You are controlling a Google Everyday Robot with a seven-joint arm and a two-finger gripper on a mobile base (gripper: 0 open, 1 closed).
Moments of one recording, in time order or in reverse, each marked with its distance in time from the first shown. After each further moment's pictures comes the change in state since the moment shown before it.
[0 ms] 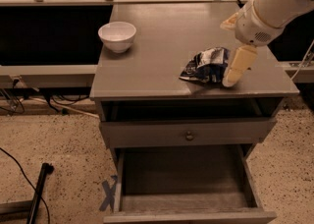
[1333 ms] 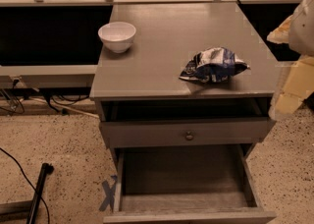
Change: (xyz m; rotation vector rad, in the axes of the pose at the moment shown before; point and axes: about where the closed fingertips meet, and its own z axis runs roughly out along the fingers) arm 0.013 0.120 -0.120 -0.073 0.186 0.169
